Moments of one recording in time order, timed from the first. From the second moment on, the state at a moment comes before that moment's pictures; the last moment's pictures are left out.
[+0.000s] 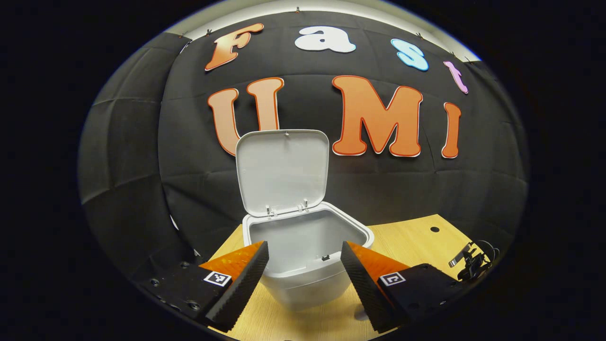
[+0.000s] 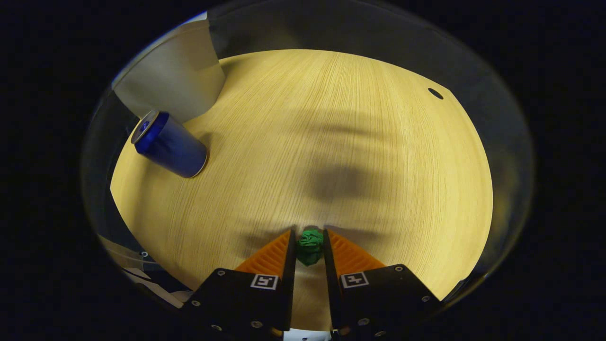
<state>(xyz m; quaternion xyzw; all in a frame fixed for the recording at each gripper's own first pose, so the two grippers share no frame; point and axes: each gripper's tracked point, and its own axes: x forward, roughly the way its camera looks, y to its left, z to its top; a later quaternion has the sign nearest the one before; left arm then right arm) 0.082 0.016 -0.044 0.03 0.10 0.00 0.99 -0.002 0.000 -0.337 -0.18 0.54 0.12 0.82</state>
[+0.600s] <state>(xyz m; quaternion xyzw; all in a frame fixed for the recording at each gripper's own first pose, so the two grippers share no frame) 0.081 0.003 -0.039 0.04 0.10 -0.01 0.99 0.099 0.021 -0.242 -0.12 0.52 0.11 0.84</state>
